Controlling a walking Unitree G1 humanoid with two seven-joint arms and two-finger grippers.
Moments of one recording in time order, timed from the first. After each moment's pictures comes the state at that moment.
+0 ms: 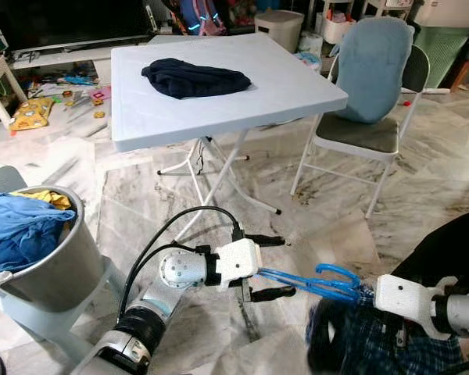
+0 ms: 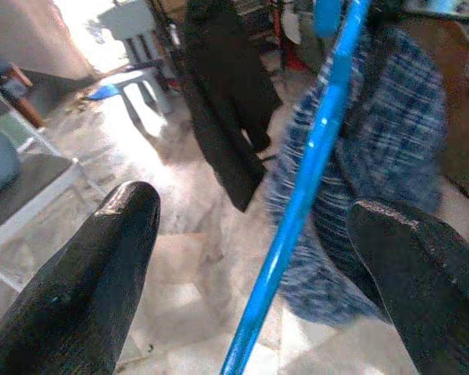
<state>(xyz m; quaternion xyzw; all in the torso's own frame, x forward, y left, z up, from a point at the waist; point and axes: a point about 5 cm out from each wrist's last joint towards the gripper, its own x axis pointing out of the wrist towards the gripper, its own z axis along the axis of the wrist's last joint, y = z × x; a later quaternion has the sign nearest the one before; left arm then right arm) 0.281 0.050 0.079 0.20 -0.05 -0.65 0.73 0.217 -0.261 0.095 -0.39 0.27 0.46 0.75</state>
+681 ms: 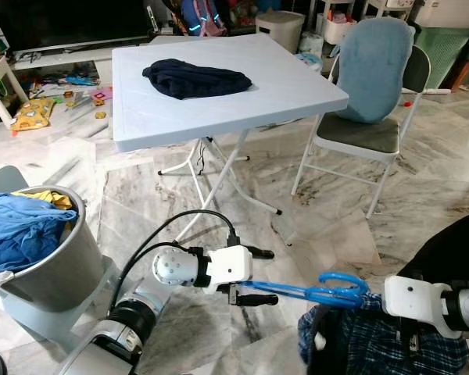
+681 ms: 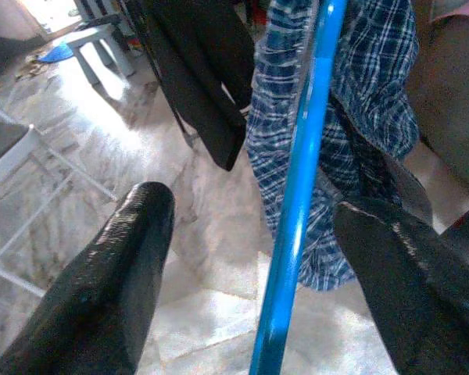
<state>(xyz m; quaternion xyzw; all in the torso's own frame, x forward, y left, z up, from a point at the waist) 0.284 0.062 0.068 0.23 0.00 -0.67 0.70 0.214 -0.256 0.118 -0.39 0.25 0.51 0.72</state>
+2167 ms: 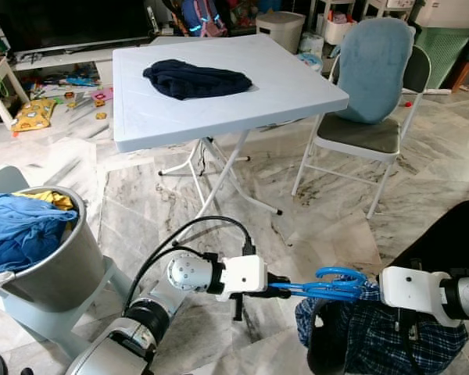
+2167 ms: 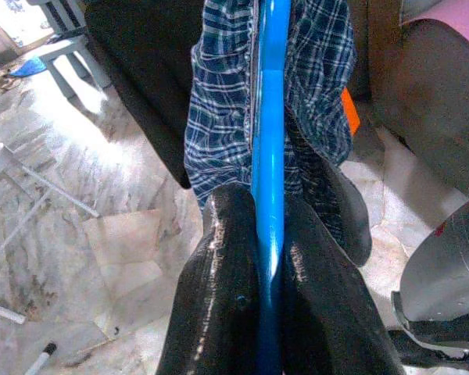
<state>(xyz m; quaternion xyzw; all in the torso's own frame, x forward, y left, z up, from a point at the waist) 0.278 0.043 0.063 0.23 -0.01 -0.70 0.68 0.222 -0.254 0.129 -0.41 0.24 0.51 0.72</state>
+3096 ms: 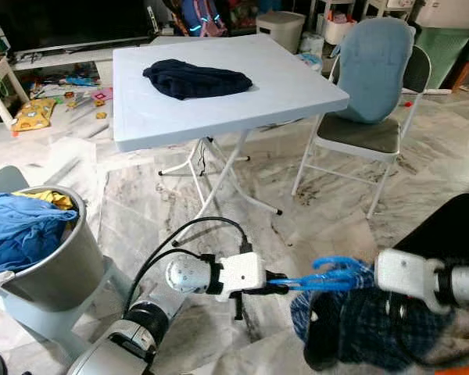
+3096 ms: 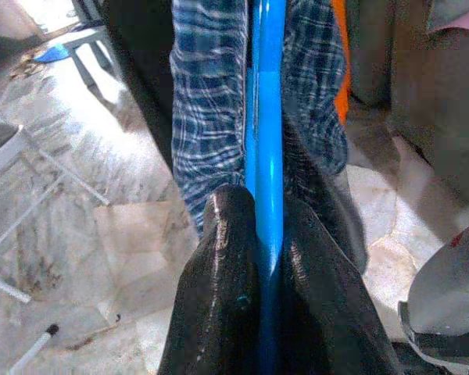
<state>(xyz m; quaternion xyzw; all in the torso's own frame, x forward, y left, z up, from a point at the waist) 0.279 0.047 0.058 0.21 0.00 -0.67 0.71 0.241 -0.253 0.133 -0.40 0.22 0.47 0.76</state>
